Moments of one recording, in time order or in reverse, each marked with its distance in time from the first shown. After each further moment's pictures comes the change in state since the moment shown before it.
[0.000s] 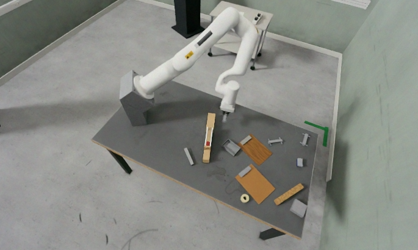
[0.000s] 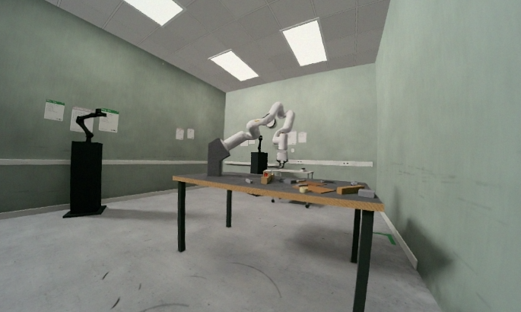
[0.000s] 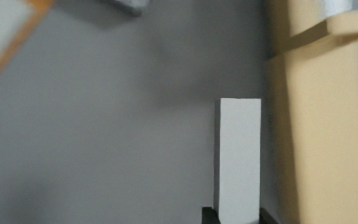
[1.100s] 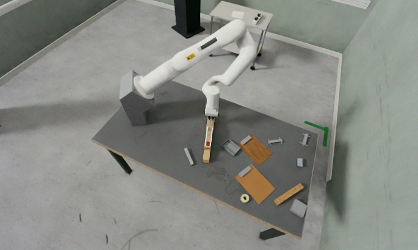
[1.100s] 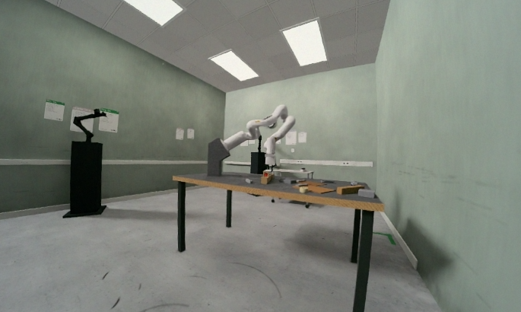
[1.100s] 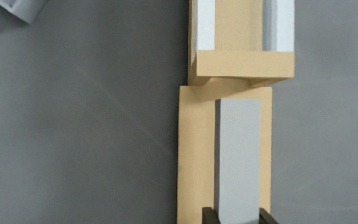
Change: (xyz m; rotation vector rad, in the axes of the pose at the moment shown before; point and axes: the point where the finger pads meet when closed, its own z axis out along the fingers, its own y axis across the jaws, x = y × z) arm 0.037 0.098 0.049 0.050 0.015 -0.119
